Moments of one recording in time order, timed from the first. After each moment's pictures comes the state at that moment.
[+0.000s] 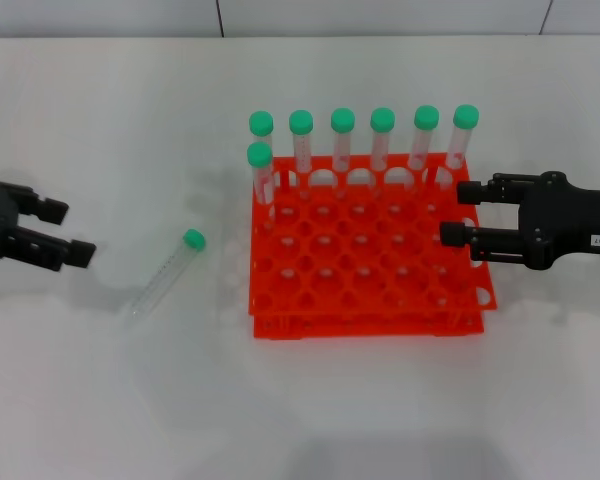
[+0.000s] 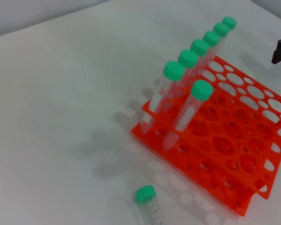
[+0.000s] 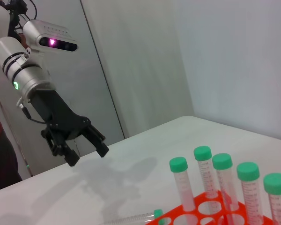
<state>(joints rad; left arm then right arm) -0.61 -1.88 0.62 0.92 2.42 1.85 -1.82 0.39 1.99 -1.17 -0.81 -1.57 -1.44 1.48</state>
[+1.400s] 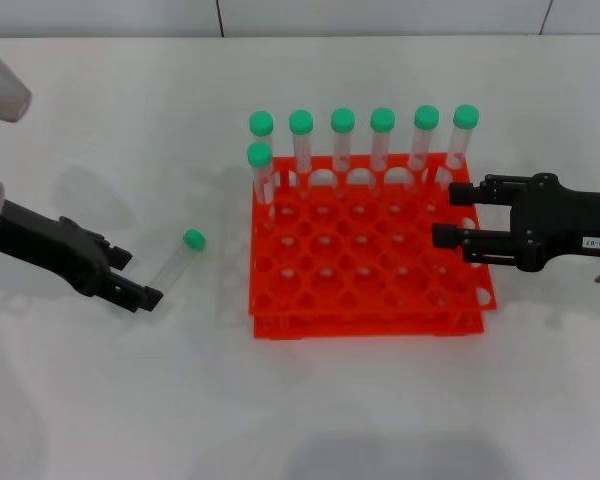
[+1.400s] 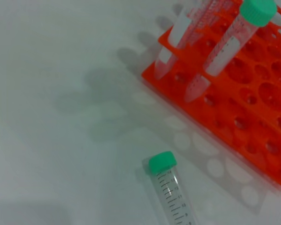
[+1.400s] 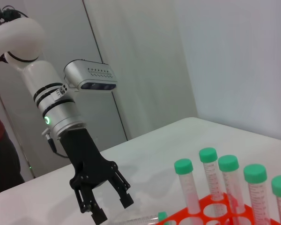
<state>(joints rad) -0.73 -1.98 0.70 0.72 2.65 1.59 -1.83 0.39 2.00 -1.17 -0.81 -1.58 -1.44 1.48</state>
